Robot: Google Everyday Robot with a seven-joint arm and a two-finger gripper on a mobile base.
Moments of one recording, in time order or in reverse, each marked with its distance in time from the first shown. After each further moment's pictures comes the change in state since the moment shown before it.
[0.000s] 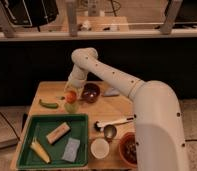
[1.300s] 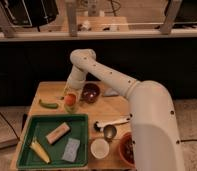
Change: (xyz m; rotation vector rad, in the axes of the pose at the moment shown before) arm -0.011 0.005 0.009 -0.024 -0.062 -0.027
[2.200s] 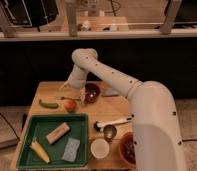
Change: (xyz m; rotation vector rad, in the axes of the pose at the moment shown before) arm 0.006 -0.004 -0.014 0.040 0.011 -0.015
